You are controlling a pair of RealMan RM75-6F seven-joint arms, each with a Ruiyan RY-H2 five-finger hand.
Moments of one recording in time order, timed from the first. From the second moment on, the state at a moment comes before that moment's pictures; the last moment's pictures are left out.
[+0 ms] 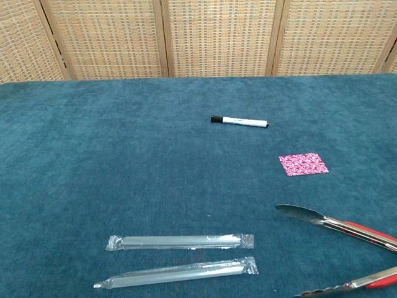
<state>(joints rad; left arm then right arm) -0.03 -1.03 -0.03 -1.74 1.45 1.49 0.11 0.14 -1.07 0.05 -1.66 -1.52 1.42 -0.13</state>
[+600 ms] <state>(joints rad) -0.03 -0.99 -0.04 -1.76 1.46 1.51 0.10 0.17 -1.04 0.06 -1.69 -1.55 1.38 -0.12</state>
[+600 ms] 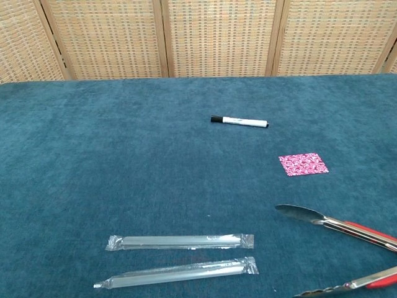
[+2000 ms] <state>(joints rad) -0.06 -0.94 -0.05 -1.82 1.44 1.48 0.11 0.67 -1.17 0.10 -1.55 -1.55 0.77 0.14</state>
